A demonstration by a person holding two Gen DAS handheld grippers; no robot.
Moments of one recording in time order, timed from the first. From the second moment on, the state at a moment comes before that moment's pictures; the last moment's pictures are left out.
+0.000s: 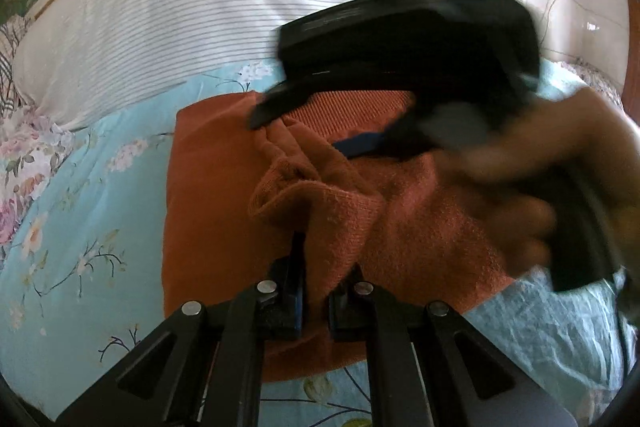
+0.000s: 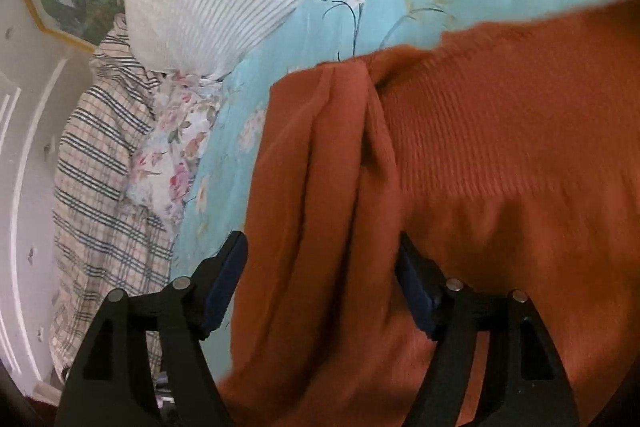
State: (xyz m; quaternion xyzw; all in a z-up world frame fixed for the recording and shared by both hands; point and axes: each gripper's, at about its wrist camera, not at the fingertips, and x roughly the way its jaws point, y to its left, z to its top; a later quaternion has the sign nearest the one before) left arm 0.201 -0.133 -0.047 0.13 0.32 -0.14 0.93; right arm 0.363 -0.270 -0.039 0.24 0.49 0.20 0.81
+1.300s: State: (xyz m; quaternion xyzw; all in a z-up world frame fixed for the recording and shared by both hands) left arm 0.193 -0.259 -0.032 0.09 0.37 -0.32 0.87; right arm 0.247 -0.433 0.021 0.19 0.39 0.04 0.90
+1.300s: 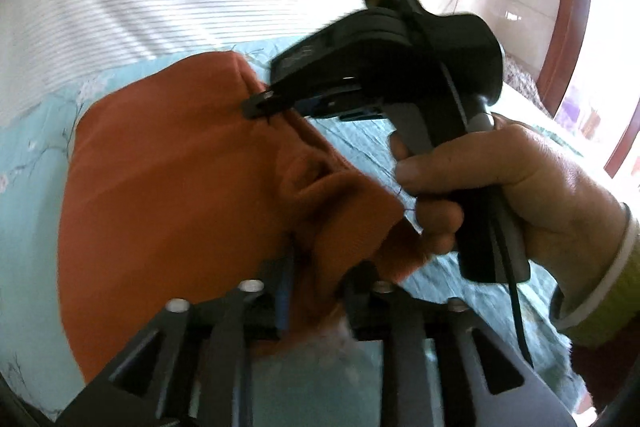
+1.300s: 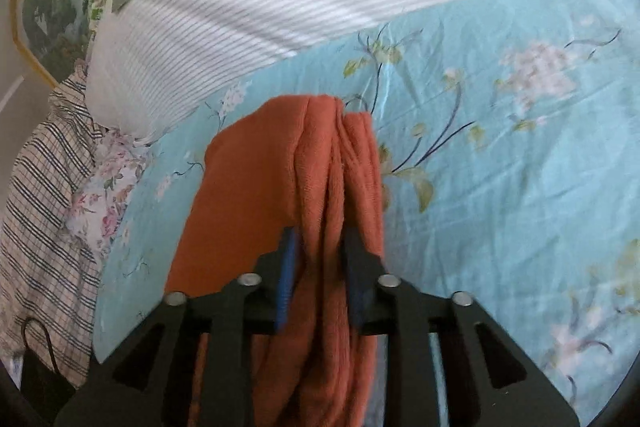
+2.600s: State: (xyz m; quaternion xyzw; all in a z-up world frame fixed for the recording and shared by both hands) left arm 0.272 -0.027 -0.026 -0.16 0.46 -0.27 0.83; right arm 0.212 -0.286 -0.029 0.25 0.45 0.22 0.83
